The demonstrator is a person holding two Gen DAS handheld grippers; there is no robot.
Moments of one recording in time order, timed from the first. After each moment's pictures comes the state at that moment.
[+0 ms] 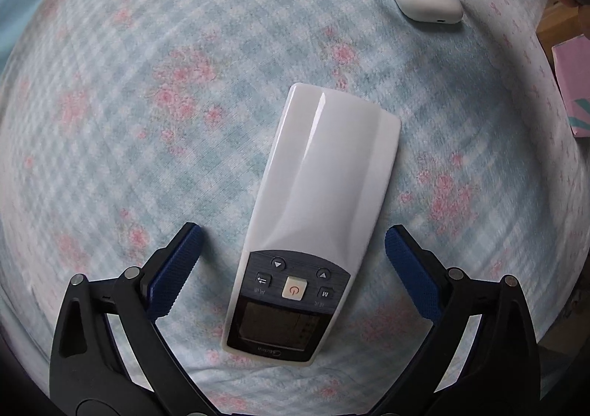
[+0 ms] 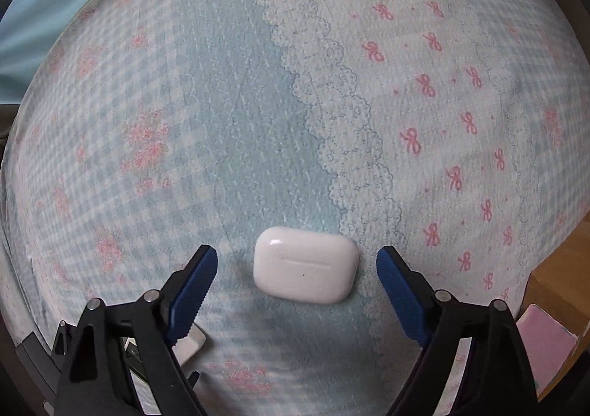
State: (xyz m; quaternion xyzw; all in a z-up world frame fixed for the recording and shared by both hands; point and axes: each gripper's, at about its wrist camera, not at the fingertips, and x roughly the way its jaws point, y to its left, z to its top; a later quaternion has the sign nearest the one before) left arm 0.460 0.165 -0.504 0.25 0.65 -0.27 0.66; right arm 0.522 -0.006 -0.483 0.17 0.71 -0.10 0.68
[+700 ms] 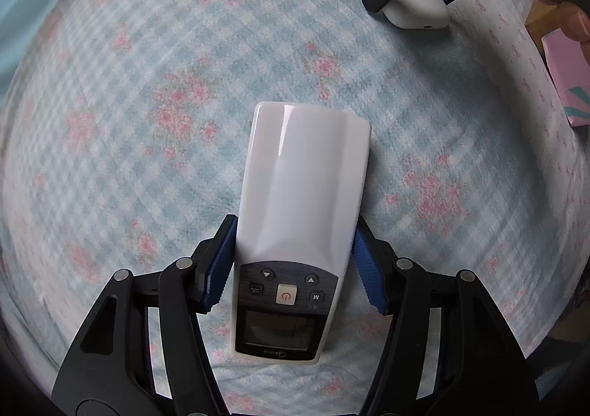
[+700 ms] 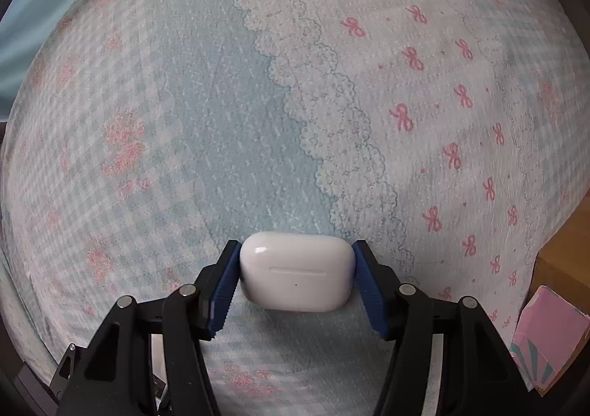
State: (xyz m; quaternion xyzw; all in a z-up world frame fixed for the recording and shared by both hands) left arm 0.443 0.142 -0.494 0.26 0.64 -0.28 0.67; right arm 0.506 -0.009 -0.487 0.18 0.71 -0.12 0.67
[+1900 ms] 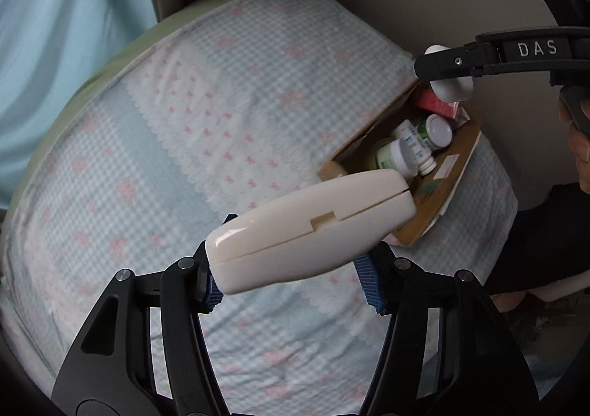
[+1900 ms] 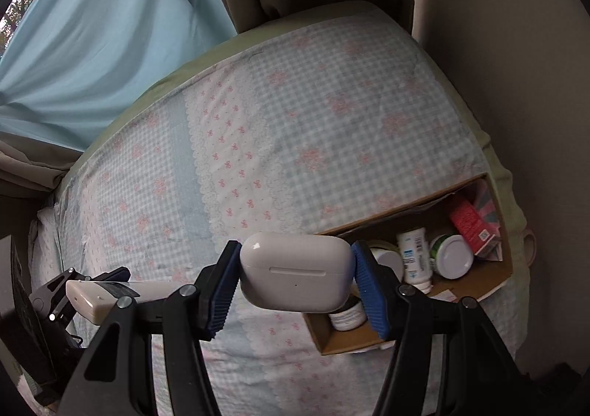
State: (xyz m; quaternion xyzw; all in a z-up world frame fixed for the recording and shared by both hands) left arm 0.350 -0.092 -0.227 0.20 0.57 -0.35 0.72; right arm 0.324 -0.252 -0.217 0.19 0.59 -0.08 0.78
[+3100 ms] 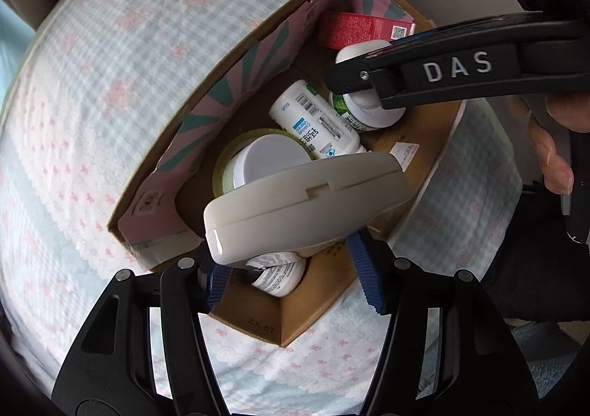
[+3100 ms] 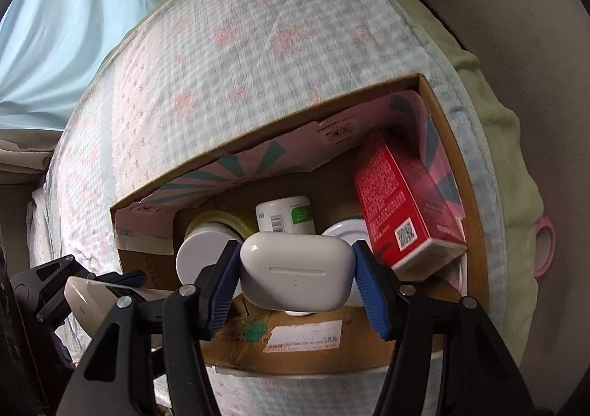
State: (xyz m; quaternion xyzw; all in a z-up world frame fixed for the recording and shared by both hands) left arm 0.278 -0.318 -0.366 0.29 0.63 -0.36 0.62; right arm 0.269 -0.409 -0.385 0.23 0.64 -0.03 0.74
